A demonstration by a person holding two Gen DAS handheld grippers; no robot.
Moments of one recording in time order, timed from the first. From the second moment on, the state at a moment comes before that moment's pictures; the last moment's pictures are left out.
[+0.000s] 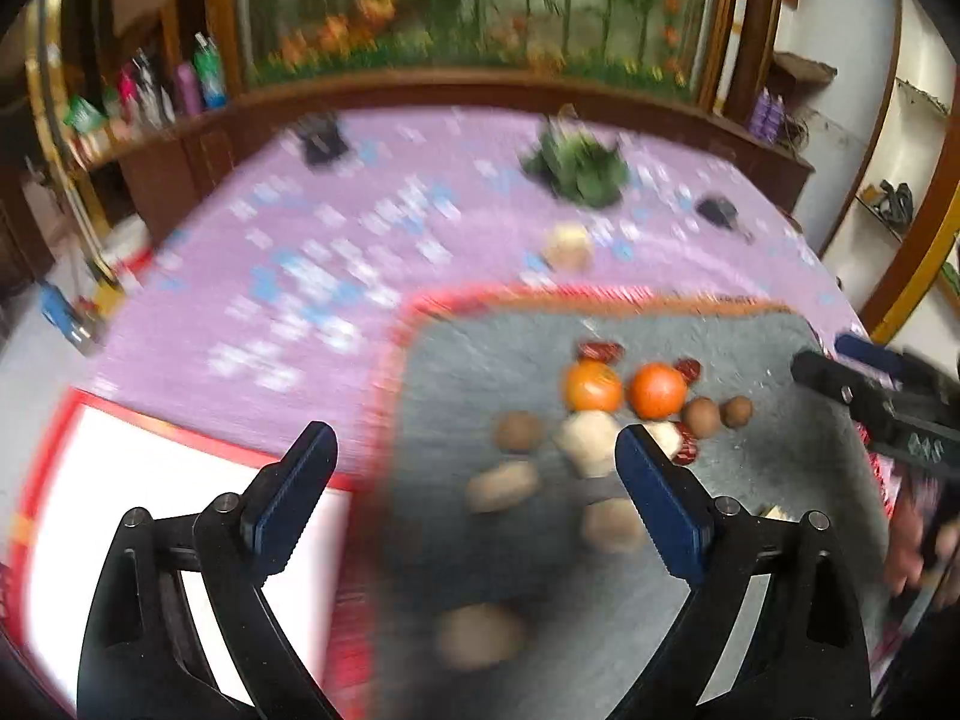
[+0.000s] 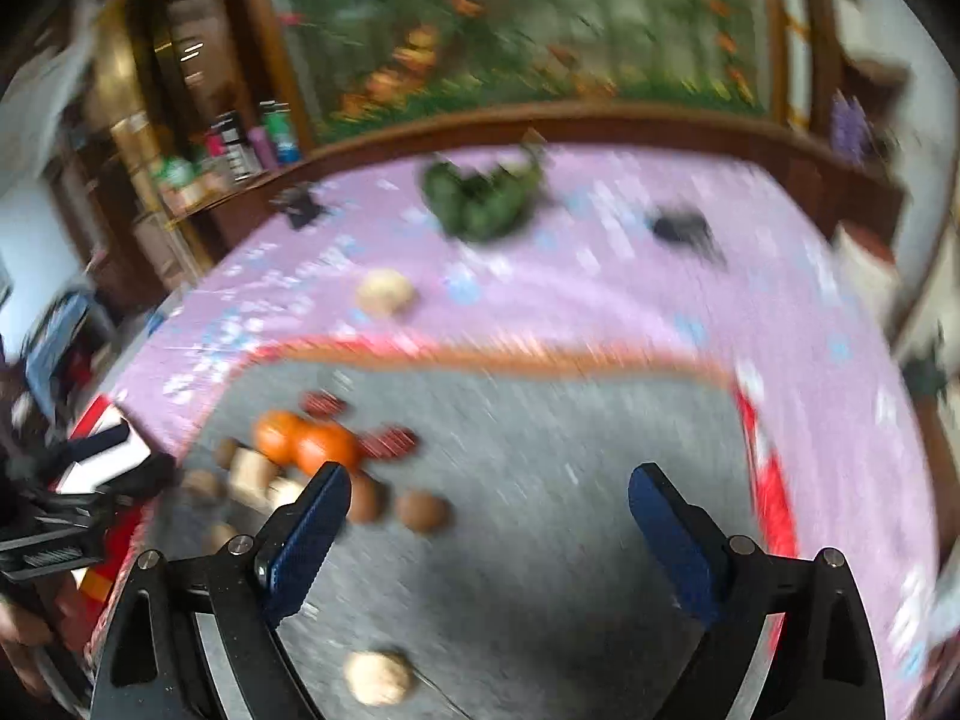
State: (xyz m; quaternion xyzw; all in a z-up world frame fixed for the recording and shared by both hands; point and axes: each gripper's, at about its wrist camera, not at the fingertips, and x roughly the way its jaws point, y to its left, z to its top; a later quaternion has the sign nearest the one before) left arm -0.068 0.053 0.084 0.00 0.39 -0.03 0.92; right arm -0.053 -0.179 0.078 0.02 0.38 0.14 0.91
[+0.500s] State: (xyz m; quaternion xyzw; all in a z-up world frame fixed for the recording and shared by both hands) left arm -0.102 0.077 0.114 0.09 0.35 -0.02 0.93; right arm 0.000 -0.088 0.033 -0.06 0.48 0.19 0.86
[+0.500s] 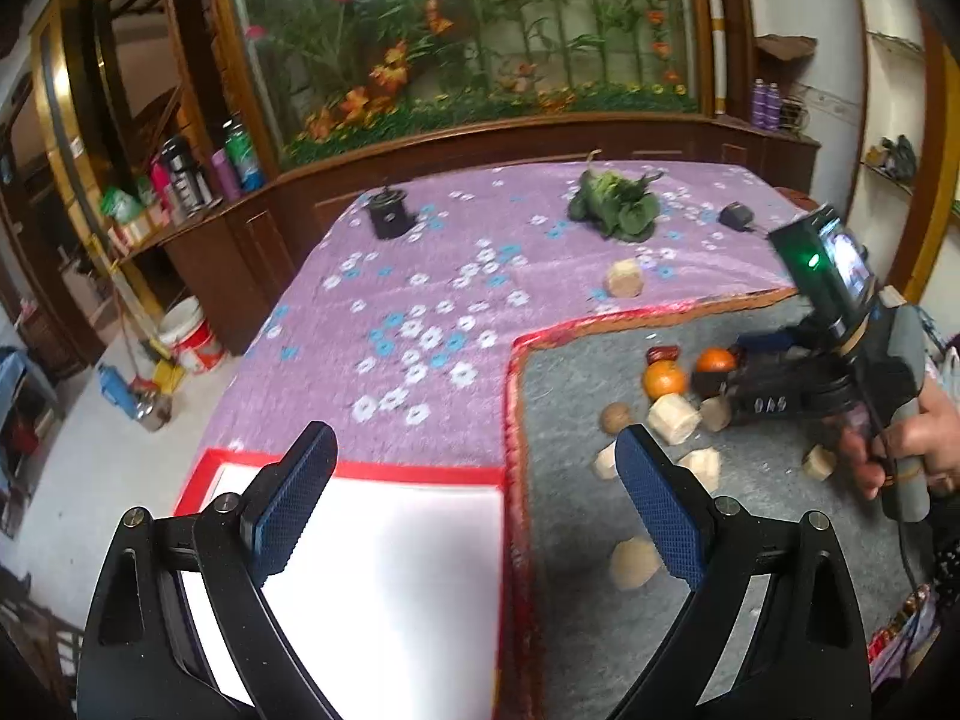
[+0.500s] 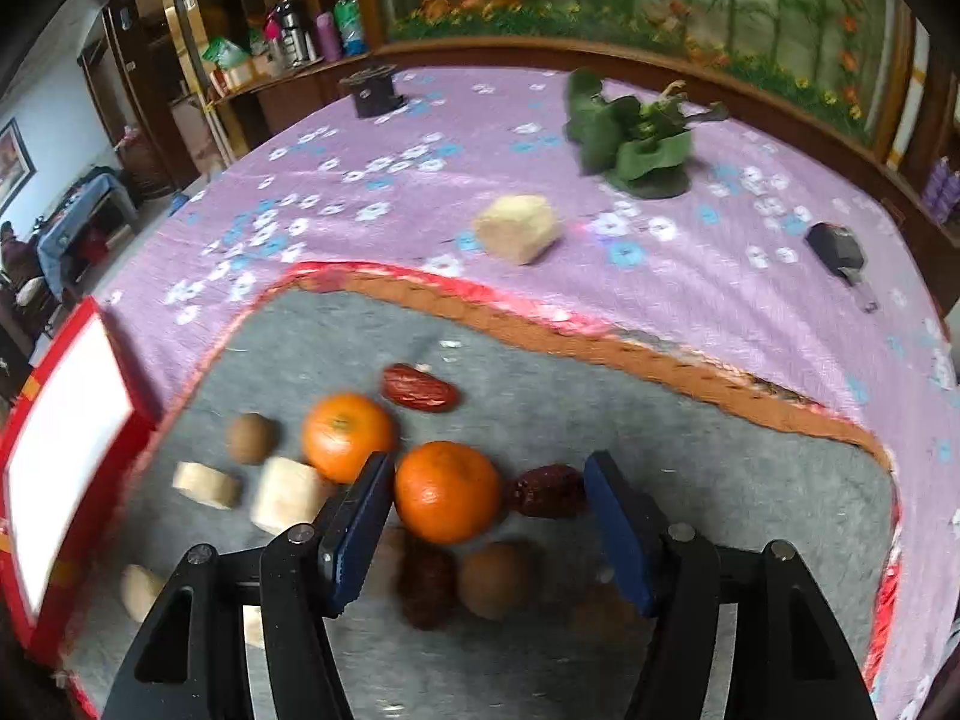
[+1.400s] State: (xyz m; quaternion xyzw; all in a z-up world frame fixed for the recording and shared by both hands) left arm 0.015 -0.038 0.036 0.15 0.47 -0.15 0.86; right arm 0.046 -0.154 0.039 0.19 0.49 0.31 0.79
